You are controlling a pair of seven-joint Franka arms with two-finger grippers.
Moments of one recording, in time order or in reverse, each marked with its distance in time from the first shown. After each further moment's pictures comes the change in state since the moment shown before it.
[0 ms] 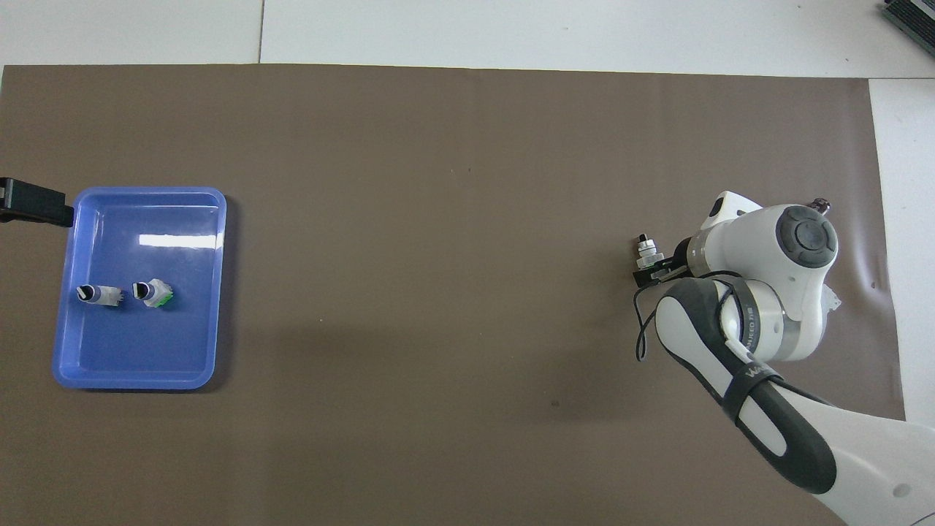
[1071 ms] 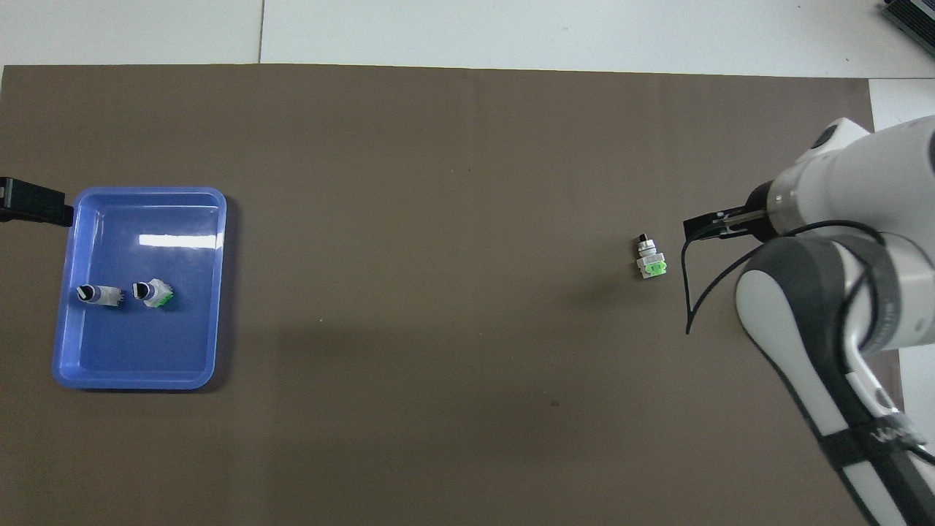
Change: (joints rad) left arm 0.000 0.001 0.000 0.002 0.000 0.000 0.000; right arm 0.027 -0.112 0.010 0.214 -0.130 -0.272 0.286
